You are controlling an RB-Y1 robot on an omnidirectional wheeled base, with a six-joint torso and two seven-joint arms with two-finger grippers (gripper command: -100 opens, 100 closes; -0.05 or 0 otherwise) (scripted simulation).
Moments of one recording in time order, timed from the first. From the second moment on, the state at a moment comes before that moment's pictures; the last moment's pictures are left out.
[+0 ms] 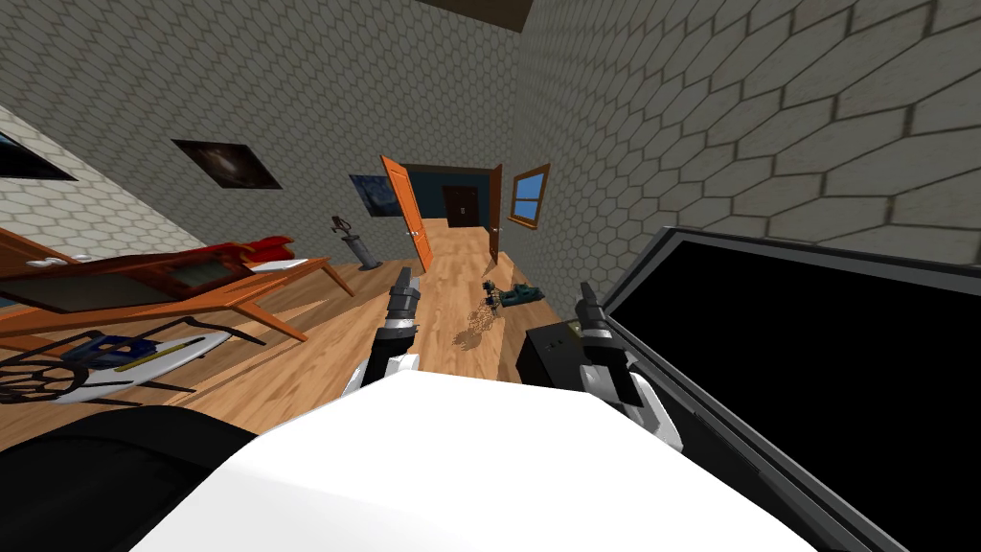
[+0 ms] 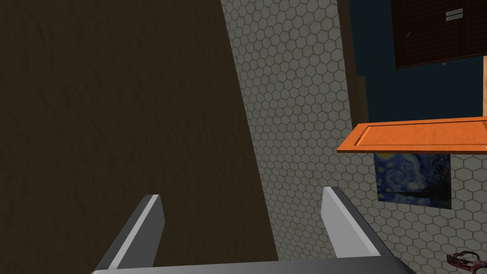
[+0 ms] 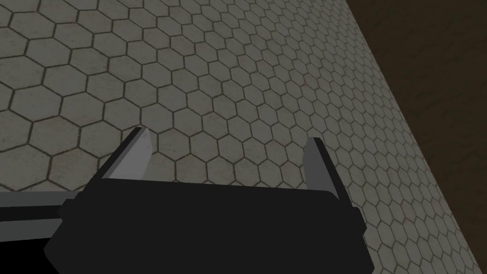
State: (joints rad) left arm 0.51 0.00 0.05 -2.25 -0.12 -0.42 -0.09; right arm 0.37 -0.19 -0.10 -2.05 0.08 -0.25 0.03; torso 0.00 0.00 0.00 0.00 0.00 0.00
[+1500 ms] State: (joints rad) left arm 0.51 0.00 0.05 -2.25 -0.12 -0.42 -0.09; right arm 0.25 -0.27 -0.11 -1.73 0.13 0.13 0.20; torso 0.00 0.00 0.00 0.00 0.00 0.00
